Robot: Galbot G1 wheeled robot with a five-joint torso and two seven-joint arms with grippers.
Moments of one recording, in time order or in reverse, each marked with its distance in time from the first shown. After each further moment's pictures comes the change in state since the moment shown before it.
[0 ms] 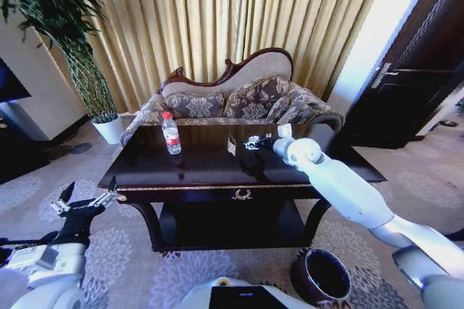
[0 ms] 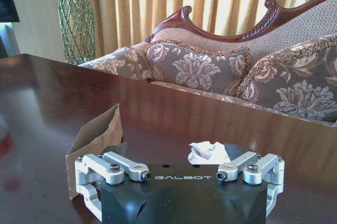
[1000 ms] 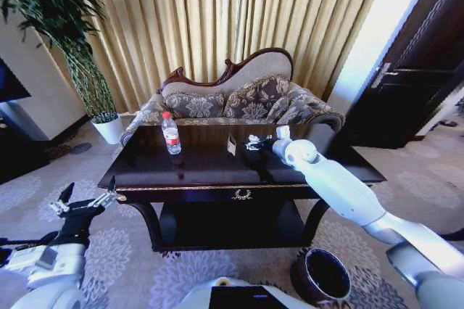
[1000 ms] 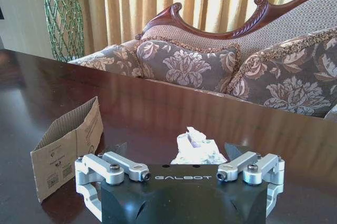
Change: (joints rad) left arm 0.004 -0.006 -0.003 0.000 0.000 0.001 0.001; right arm 0.006 0.029 -0.014 -0.073 -0.033 0.036 0.000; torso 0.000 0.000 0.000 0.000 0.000
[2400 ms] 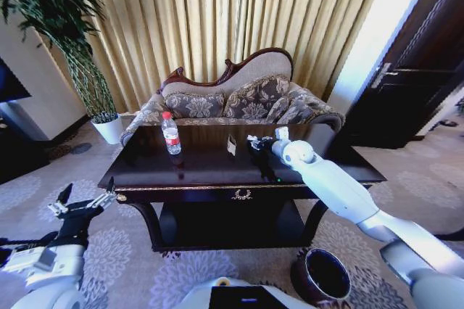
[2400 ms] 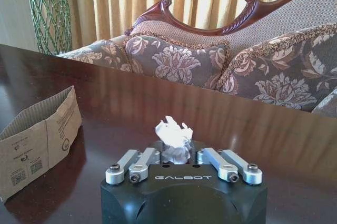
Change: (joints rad) left arm 0.000 -0.011 -0.007 0.000 0.000 -0.004 0.004; right arm 0.005 0.023 -0.009 -0.060 -0.043 0.020 0.004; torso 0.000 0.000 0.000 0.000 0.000
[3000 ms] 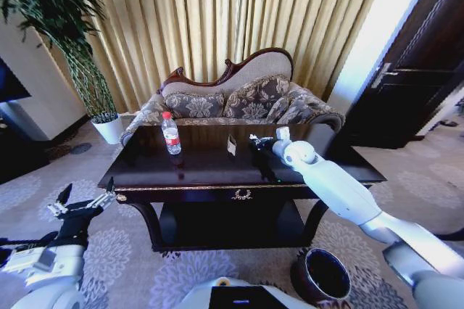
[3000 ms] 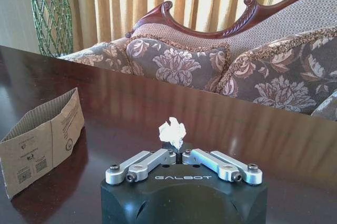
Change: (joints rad) left arm 0.001 -0.004 0.000 0.000 -0.001 0.000 0.000; right arm -0.014 -0.016 0.011 0.026 0.003 0.004 0.001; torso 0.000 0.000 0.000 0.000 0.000
